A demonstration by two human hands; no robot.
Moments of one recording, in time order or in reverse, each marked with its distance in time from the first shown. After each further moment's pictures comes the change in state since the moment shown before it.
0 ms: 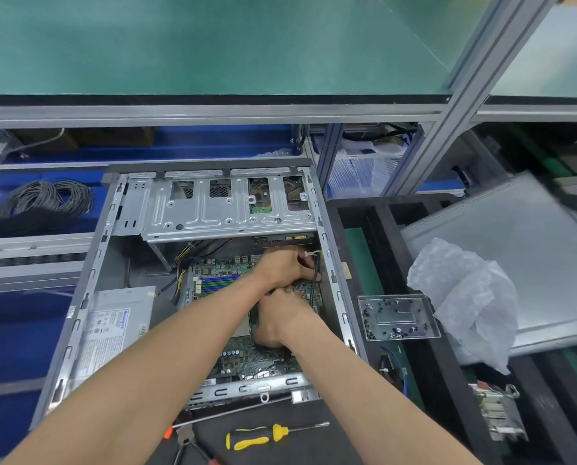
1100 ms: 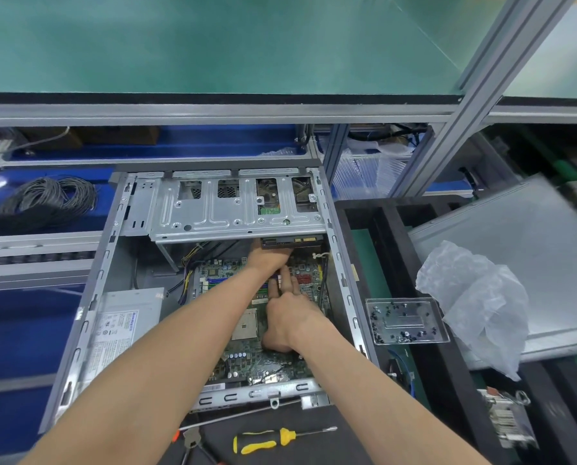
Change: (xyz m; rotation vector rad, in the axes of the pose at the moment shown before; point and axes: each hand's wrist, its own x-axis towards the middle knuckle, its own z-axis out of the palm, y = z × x) left_hand 0.010 -0.027 -0.013 -0.449 0.166 -0.440; right_hand 0.005 0.001 0.002 -0.028 -0.044 0.004
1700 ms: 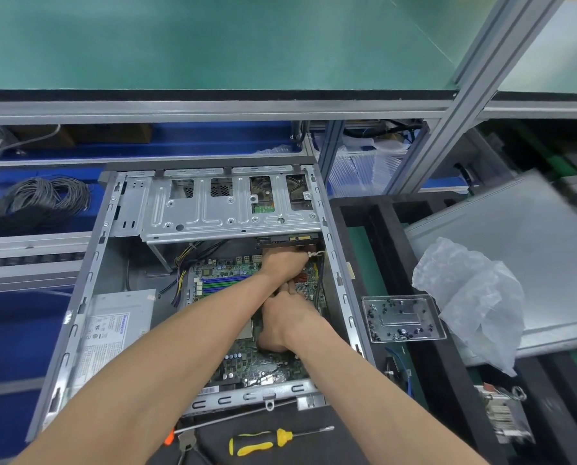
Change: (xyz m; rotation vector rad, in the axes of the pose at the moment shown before) left_hand -0.022 0.025 0.025 0.444 -0.101 0.157; right_hand 0.000 0.001 0.000 0.055 -0.014 0.022
